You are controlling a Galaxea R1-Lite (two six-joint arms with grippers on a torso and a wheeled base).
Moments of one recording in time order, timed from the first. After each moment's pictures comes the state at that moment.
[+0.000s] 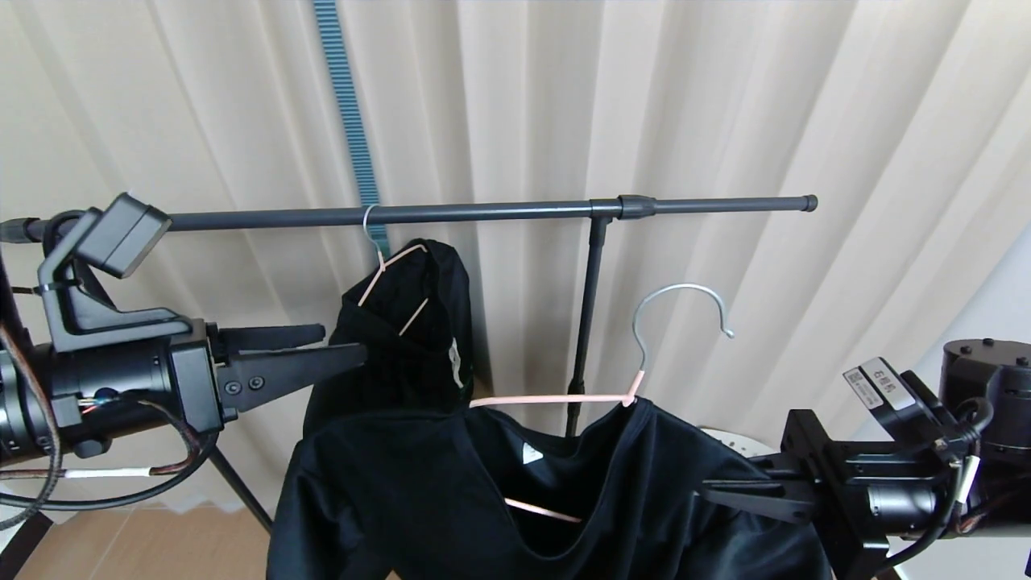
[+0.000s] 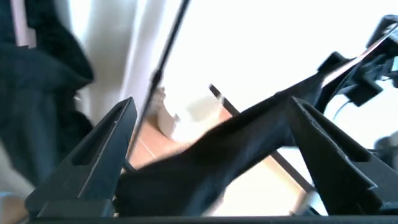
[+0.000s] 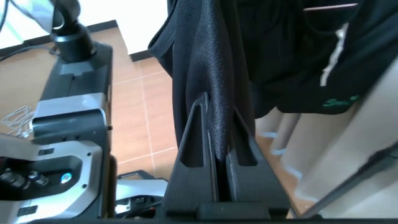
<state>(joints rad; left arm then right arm) -0.19 1.31 -0.69 -0.34 -0.71 -0.15 0.29 1.58 -0.35 -0.83 1.06 -0.26</state>
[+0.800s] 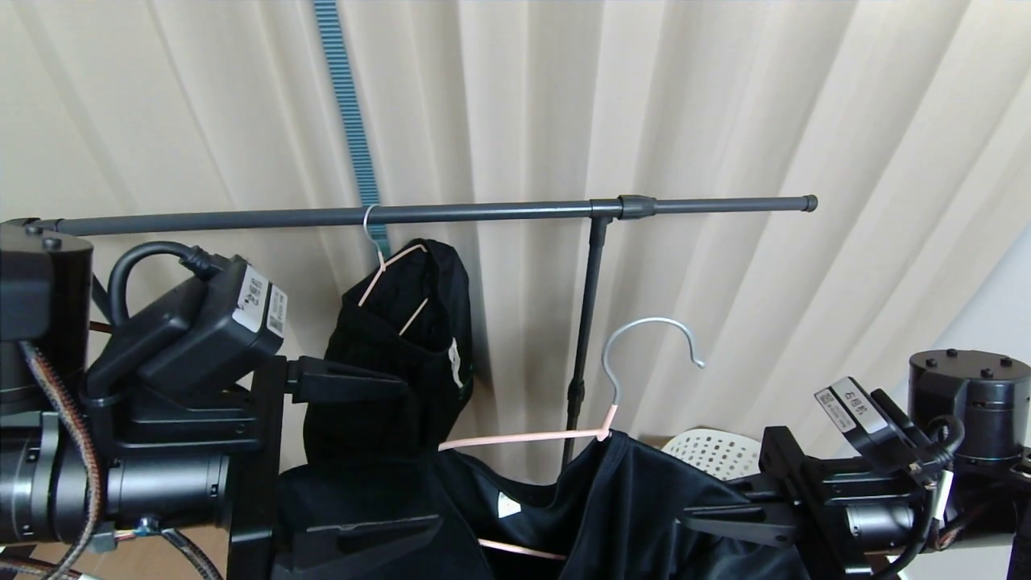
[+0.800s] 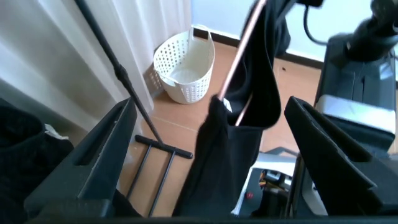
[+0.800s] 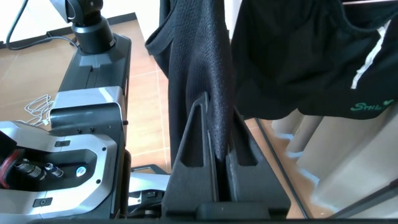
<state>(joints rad) -0.54 1.28 -0.75 -0.07 -0.56 0.39 0.36 1.61 -0.35 -0.83 1.05 -0.27</state>
